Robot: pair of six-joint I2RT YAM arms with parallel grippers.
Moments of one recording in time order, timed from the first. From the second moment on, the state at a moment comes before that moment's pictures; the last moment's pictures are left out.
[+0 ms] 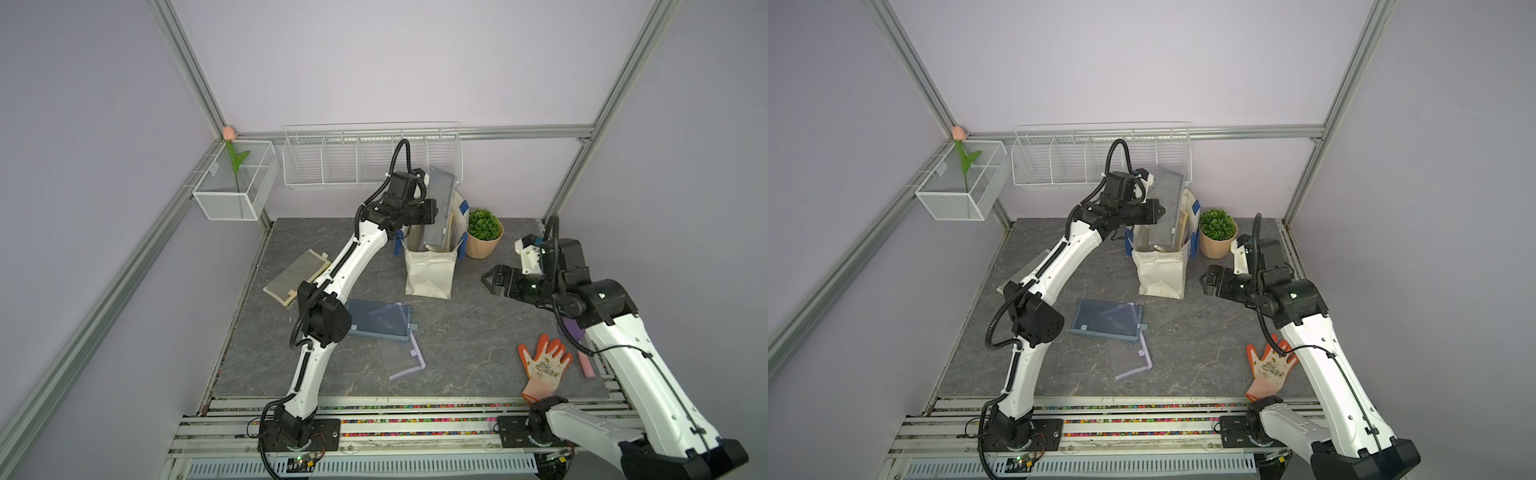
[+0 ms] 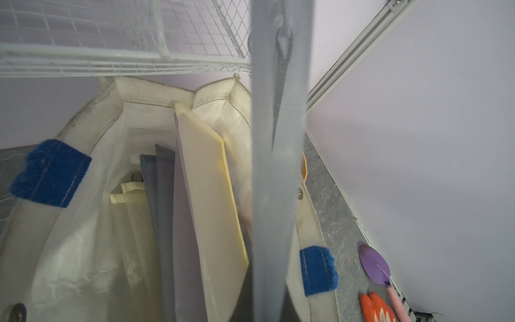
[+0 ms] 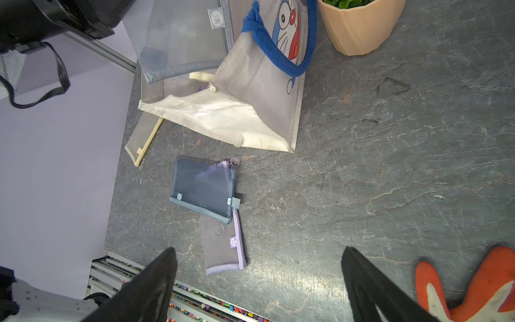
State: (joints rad) left arm -0.63 2.27 2.45 -0.68 0.26 -0.39; right arm 0.30 1.08 1.30 -1.00 -0.20 0.48
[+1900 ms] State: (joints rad) left arm -0.51 1.16 0.77 -0.46 0.26 -0.74; right arm 0.74 1.39 1.15 -0.73 -0.20 0.57
